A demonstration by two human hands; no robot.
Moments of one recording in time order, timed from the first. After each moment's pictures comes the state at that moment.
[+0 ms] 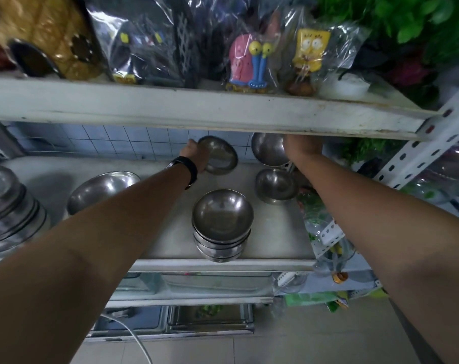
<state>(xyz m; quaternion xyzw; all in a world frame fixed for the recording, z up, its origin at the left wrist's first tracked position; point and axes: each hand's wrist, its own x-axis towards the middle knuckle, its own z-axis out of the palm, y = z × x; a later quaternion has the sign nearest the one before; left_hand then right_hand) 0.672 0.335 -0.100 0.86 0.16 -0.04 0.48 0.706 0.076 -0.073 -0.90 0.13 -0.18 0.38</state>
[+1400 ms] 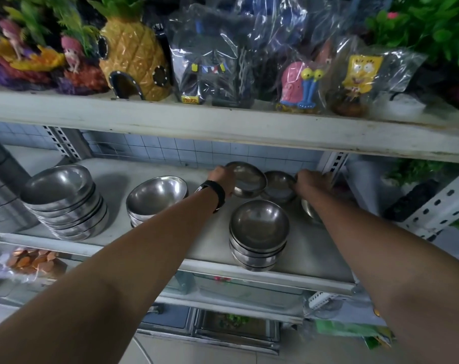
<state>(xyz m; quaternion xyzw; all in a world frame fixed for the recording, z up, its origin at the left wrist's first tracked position) 0.625 0.353 -0.101 0.88 0.20 -0.07 0.43 0.704 0.122 -0.142 -1.00 0.05 0.04 0.01</state>
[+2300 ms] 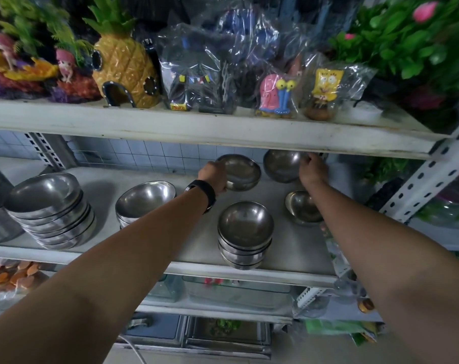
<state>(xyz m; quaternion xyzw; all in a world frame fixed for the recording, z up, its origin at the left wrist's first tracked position) 0.614 0.341 -0.073 0.84 0.18 -0.03 0.51 0.687 0.092 -0.089 -0.92 0.13 -0.11 0.35</state>
